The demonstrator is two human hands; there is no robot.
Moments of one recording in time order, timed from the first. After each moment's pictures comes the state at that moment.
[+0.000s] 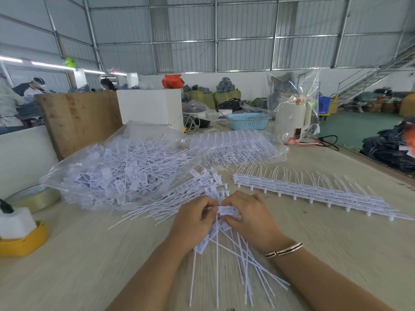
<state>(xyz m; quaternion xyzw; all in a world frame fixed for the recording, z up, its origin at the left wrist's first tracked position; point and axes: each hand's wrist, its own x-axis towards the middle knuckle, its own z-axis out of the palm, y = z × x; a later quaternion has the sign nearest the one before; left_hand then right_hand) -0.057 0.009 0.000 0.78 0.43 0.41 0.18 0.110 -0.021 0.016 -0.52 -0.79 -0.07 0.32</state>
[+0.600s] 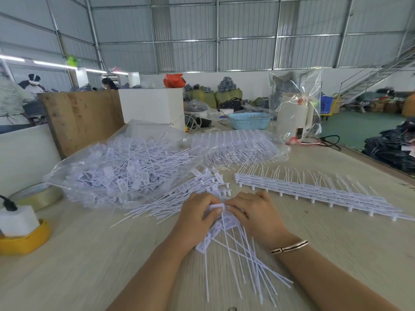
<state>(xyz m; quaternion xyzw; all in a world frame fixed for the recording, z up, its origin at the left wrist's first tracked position) -0.058 0.007 0.005 0.82 0.38 0.42 0.12 0.119 -0.016 0.015 -0.52 -0.80 -0.11 0.29</state>
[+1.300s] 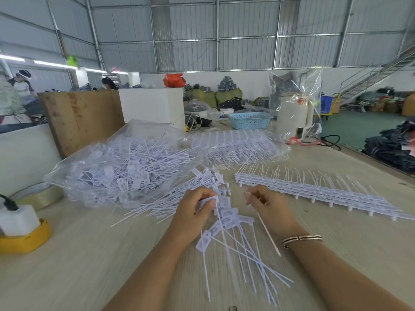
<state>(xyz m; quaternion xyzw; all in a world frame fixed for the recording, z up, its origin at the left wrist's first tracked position) -0.064 0.003 0.010 0.74 0.40 0.47 0.26 0.142 -0.011 0.016 -0.57 -0.66 0.12 0.47</state>
